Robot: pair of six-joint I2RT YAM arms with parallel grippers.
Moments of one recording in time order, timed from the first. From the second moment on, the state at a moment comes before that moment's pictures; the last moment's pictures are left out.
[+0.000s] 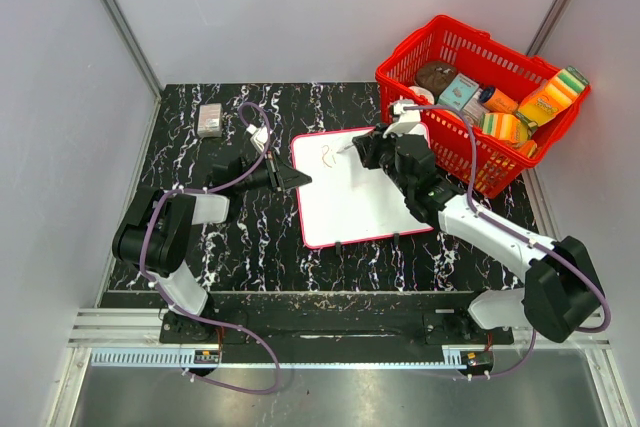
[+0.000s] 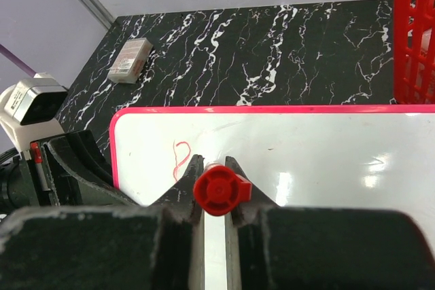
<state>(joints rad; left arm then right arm) -0.25 1.69 0.66 0.85 0.92 -0.72 0.63 1.33 0.89 0.32 0.18 0.40</state>
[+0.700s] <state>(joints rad) -0.25 1.69 0.66 0.85 0.92 -0.72 0.63 1.33 0.87 0.32 0.16 0.41</state>
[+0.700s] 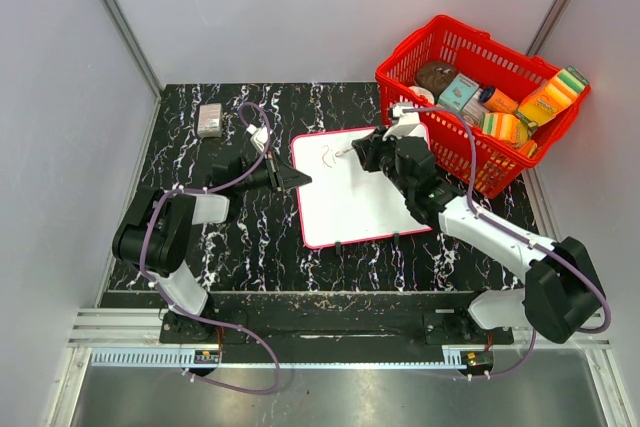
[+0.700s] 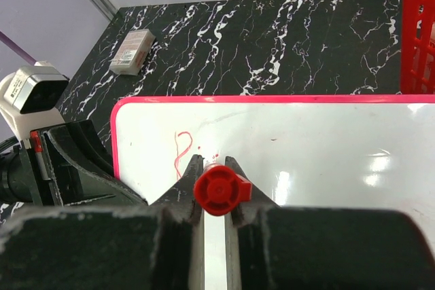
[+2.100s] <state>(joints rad) -0.25 1.69 0.66 0.85 0.92 -0.72 0.63 1.27 0.79 0.34 0.11 0.45</state>
